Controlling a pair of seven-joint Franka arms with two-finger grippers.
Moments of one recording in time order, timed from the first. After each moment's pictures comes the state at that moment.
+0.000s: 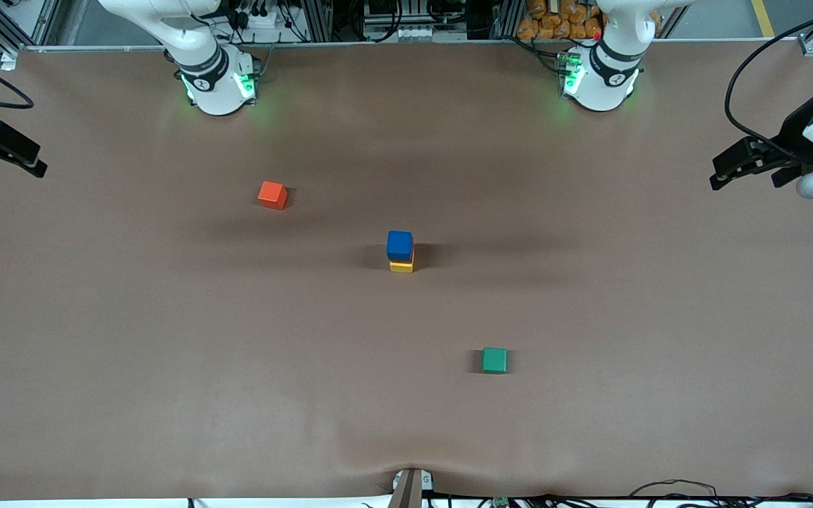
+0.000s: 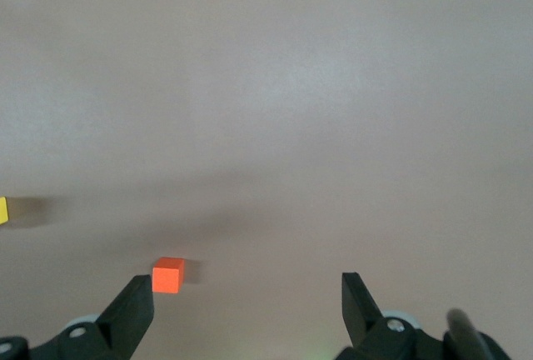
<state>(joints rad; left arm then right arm) 0.17 -0.06 -0.22 -1.65 -0.01 1.62 -0.10 0.01 -0.05 -0.04 -1.52 -0.03 1.48 0.07</state>
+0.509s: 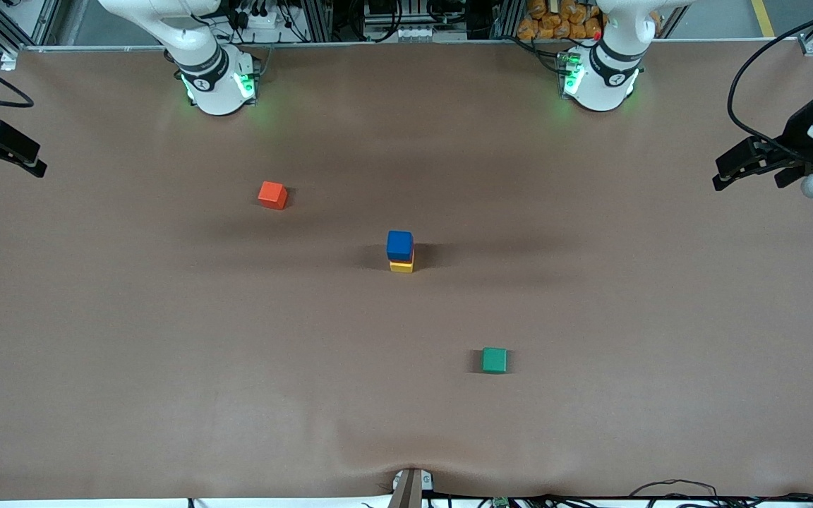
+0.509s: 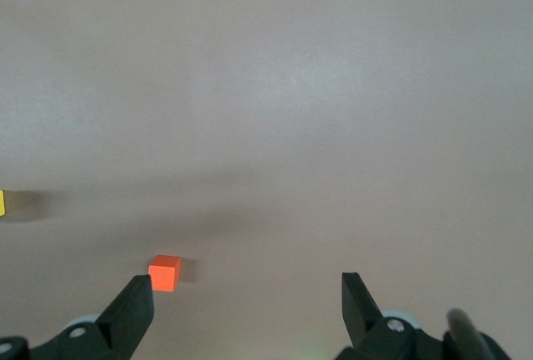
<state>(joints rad) 0.18 -0.05 -0.22 -1.64 -0.01 1.63 -0.10 0.01 -0.05 -0.04 -1.52 -0.03 1.48 0.05</state>
